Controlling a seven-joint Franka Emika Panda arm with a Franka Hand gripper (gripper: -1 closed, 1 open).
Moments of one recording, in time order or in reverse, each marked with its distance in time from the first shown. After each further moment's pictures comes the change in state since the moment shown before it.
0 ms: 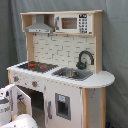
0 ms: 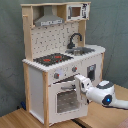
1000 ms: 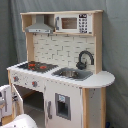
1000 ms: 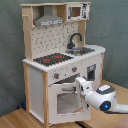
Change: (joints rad) arm 0.044 0.020 0.011 0.109 0.000 -0.292 0.018
